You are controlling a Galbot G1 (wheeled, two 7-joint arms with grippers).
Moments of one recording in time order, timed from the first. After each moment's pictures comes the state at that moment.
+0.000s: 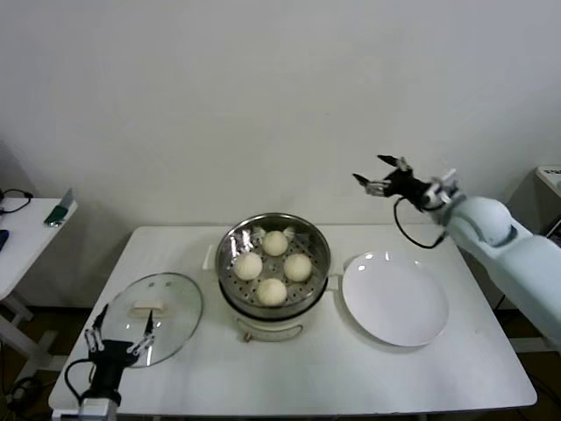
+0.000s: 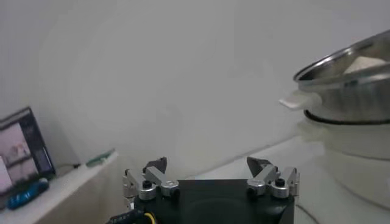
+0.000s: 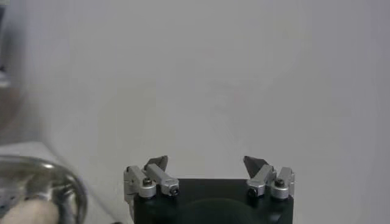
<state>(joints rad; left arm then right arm) 1.68 -1.45 -0.81 -1.98 0.24 -0.15 0.01 -0.52 0.63 -0.04 1.56 0.79 -0.11 -0.18</state>
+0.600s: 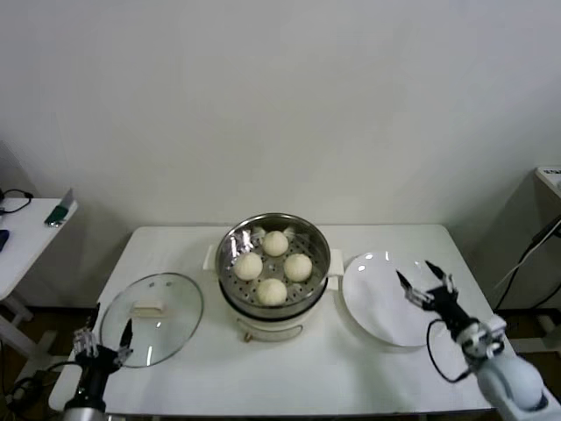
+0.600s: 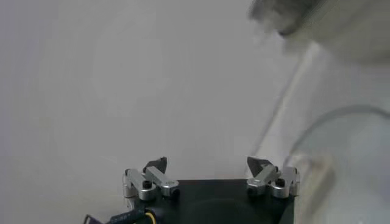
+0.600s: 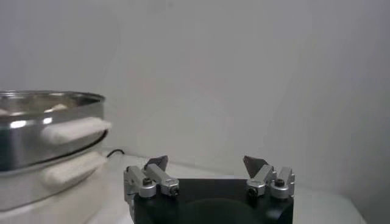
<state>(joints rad) 1.68 -1.38 -0.84 -1.84 0.96 -0.20 -0.24 -1.42 0.87 0.48 1.67 0.62 0.20 -0.17</state>
